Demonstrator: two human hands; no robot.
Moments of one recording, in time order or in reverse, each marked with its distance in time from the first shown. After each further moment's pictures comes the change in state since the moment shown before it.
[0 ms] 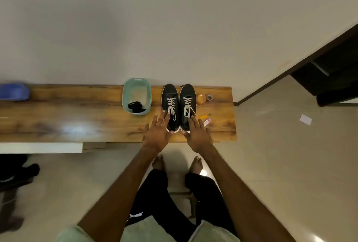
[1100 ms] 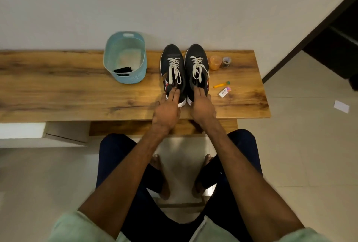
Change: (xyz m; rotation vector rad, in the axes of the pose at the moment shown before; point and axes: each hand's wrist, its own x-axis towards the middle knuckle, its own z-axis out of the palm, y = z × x) left_hand 0.097 -0.025 0.236 0.079 0.270 0.048; right_hand 0.126 0.075 0.206 0.064 0.378 -0.055
